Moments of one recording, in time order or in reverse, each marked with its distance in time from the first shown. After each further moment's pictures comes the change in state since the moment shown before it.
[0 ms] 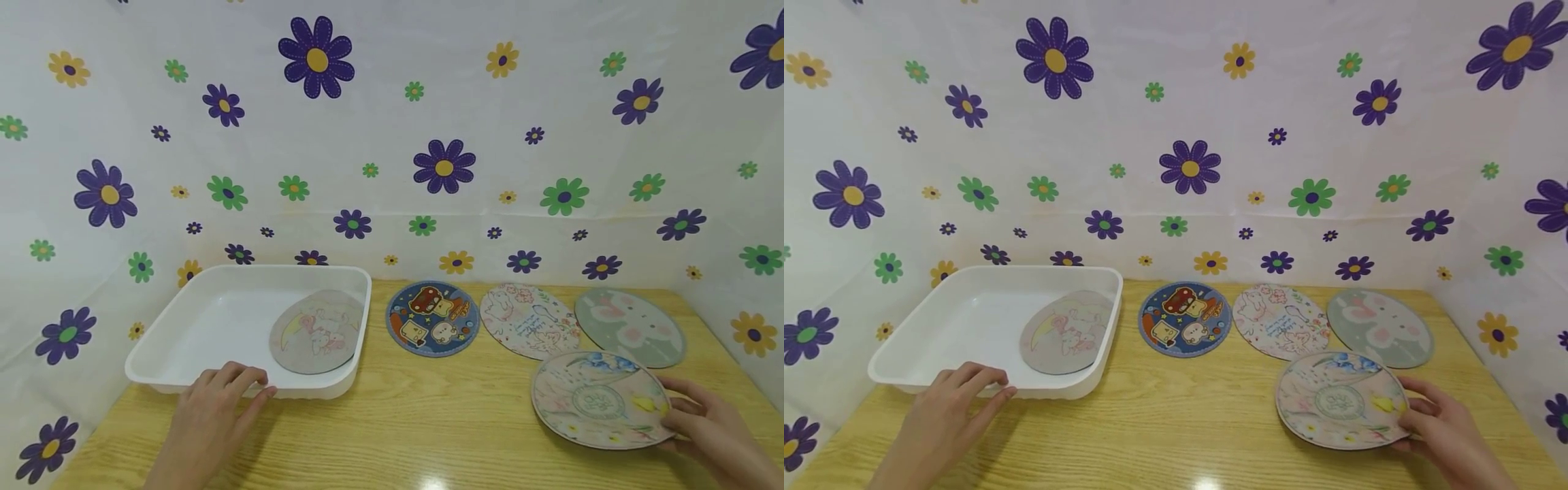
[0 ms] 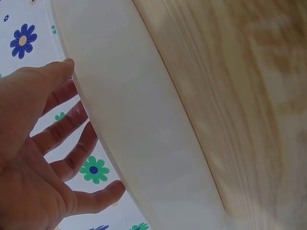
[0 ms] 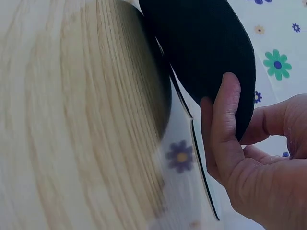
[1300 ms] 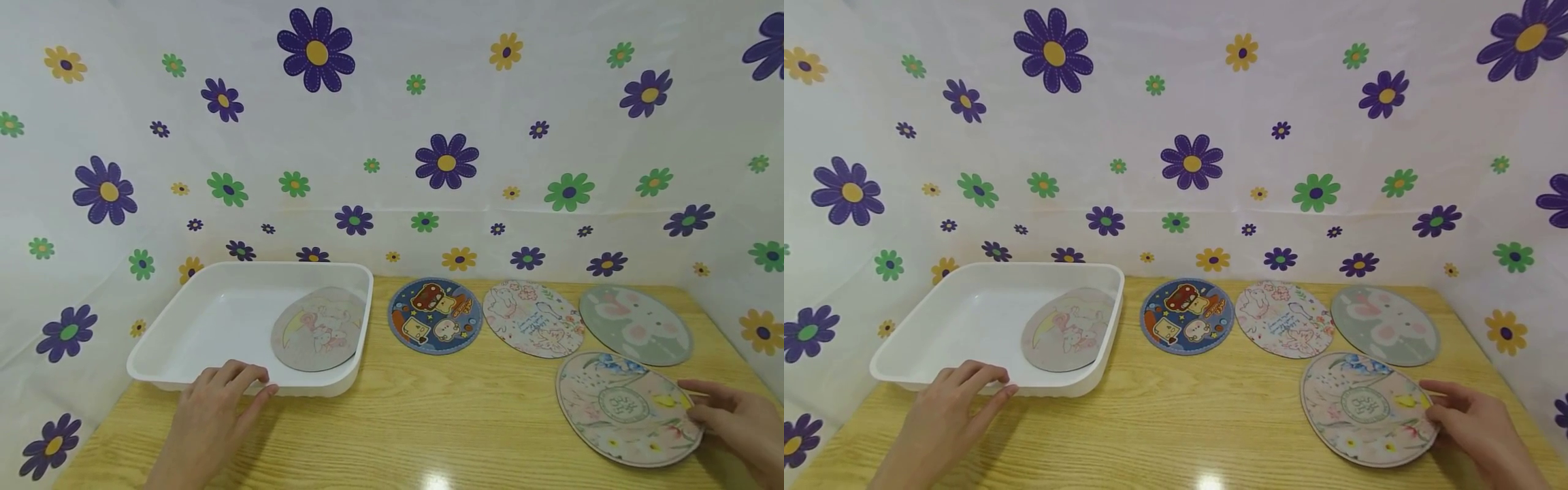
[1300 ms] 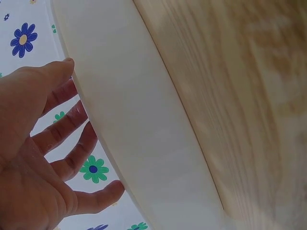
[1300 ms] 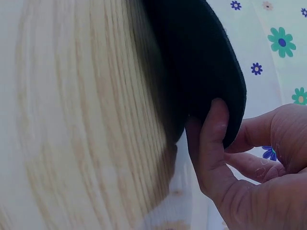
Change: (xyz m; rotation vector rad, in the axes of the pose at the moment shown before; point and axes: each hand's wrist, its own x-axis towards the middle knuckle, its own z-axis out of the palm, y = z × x) left_hand -0.002 0.002 0.000 -0.017 -0.018 -0.037; right_hand 0.030 0.030 -0.029 -0.176 0.263 0.092
